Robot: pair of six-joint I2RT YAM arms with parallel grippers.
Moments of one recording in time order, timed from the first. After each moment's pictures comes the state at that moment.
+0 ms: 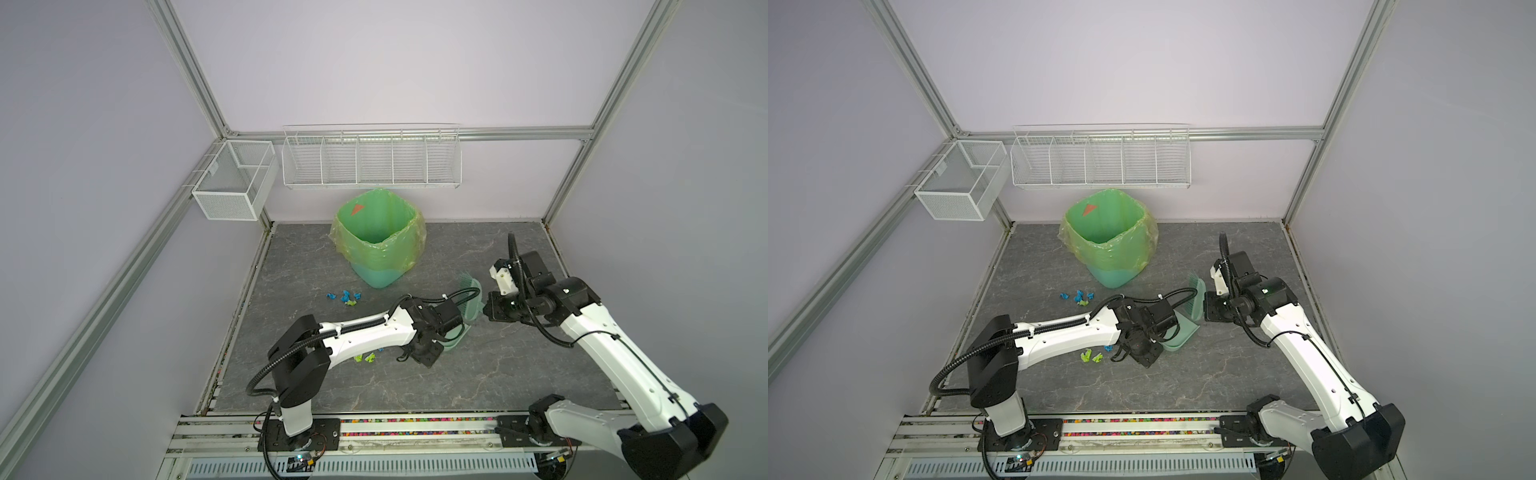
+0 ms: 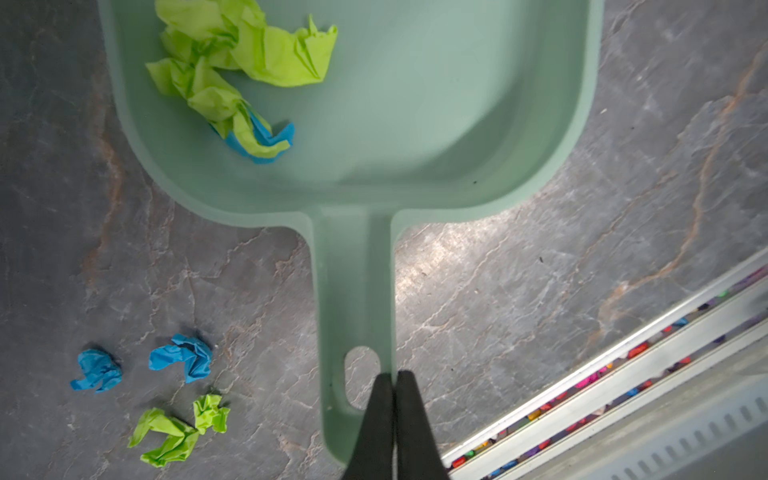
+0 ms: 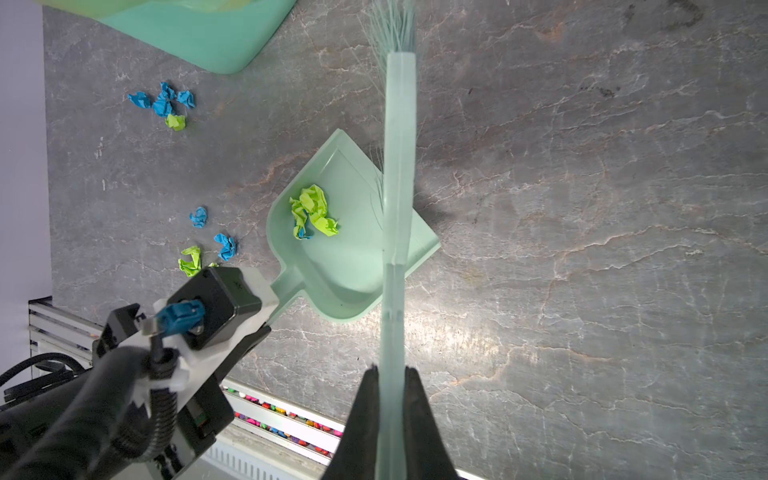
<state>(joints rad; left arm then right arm) -1.16 1.80 1.40 -1.00 -0.04 -0.37 0.41 1.16 1.18 -1.10 -0.16 0.40</state>
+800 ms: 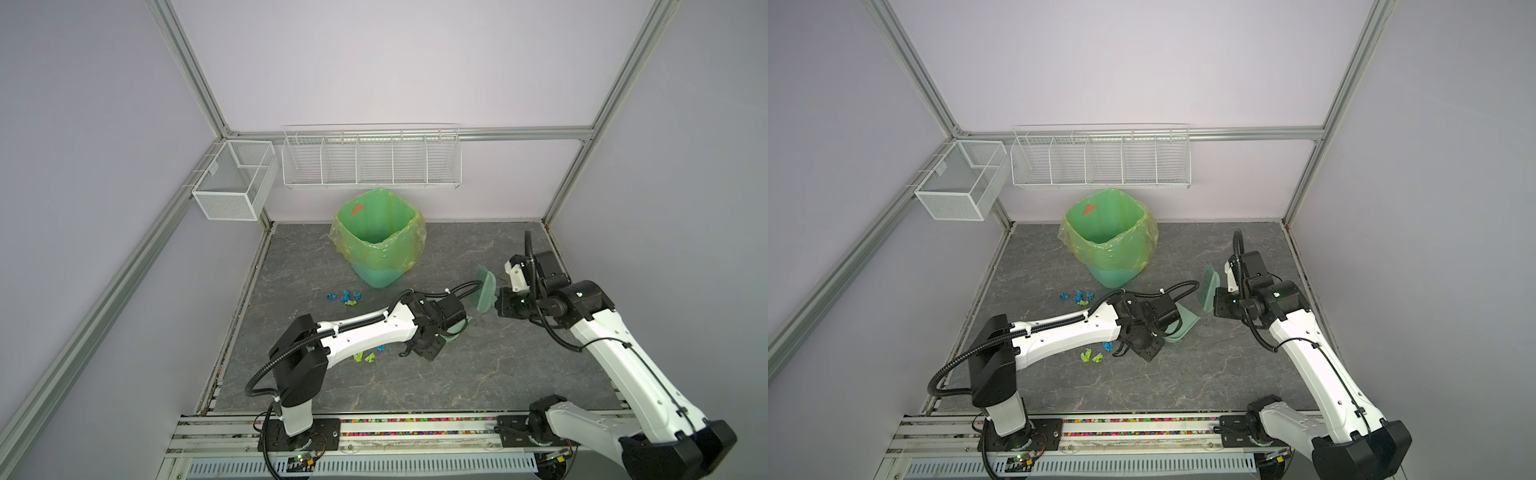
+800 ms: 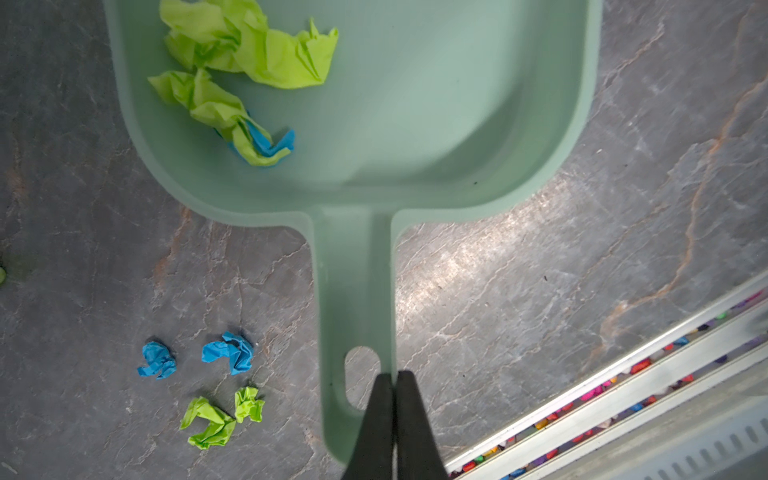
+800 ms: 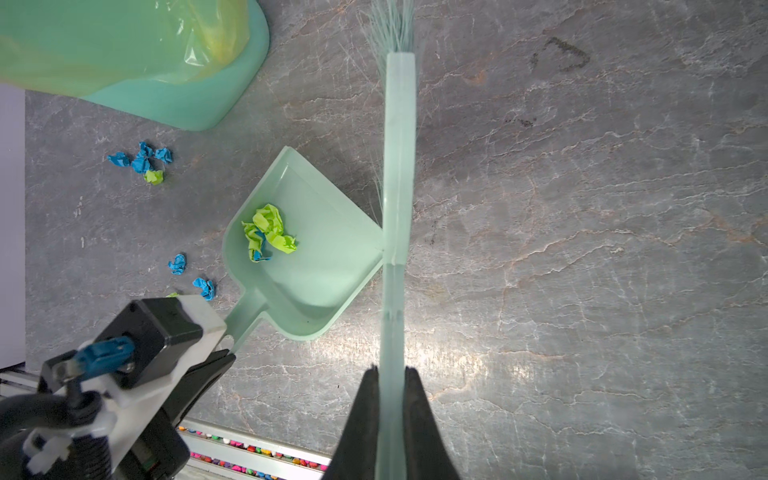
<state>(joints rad) -1.16 1.80 1.47 -1.06 -0.11 -0.37 0.35 1.11 1.18 -1.10 -0.08 0.42</state>
